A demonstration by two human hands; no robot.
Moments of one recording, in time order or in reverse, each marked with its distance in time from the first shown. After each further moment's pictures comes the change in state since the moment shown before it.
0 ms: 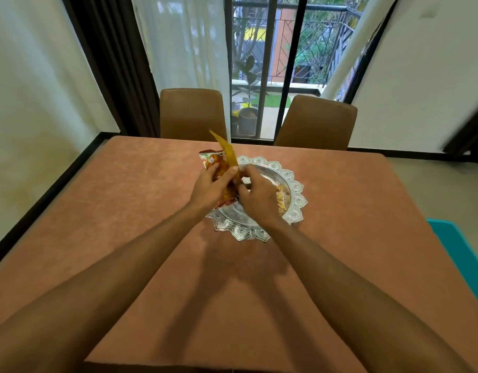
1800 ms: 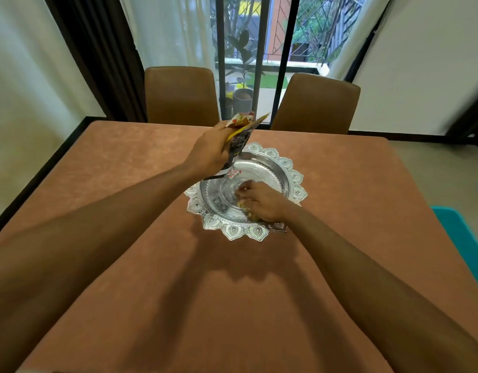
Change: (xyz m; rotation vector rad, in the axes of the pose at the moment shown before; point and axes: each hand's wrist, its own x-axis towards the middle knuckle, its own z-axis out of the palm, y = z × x) left_hand 0.080 0.015 0.010 0.755 -0.100 0.563; right_hand 0.022 0.084 -0.020 -0.445 -0.716 -0.179
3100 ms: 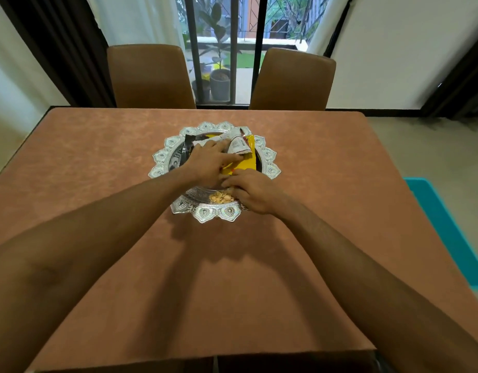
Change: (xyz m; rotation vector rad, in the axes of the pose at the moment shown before) left_hand -0.015 0.009 0.083 0.474 -0.533 0.131; right_hand -0.050 0.001 -0.008 0.004 0.114 0.009
